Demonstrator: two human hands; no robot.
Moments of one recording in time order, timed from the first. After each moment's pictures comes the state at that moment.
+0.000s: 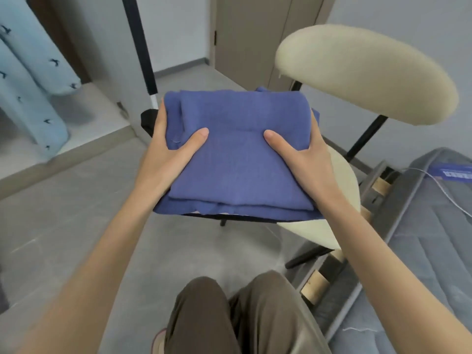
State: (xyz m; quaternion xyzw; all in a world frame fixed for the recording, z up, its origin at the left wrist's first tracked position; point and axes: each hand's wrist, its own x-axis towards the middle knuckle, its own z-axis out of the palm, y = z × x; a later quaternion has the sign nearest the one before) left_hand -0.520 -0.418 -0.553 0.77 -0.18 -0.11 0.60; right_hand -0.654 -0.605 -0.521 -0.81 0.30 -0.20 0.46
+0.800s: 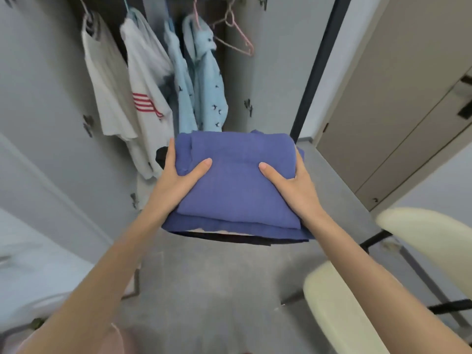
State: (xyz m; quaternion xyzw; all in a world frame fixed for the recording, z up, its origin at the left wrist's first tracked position) left_hand -0.380 -0.192 -0.201 0.78 -0.01 -0.01 0.62; right_hand -0.407 -0.427 -0.202 -0.82 0.10 -0.05 0.56
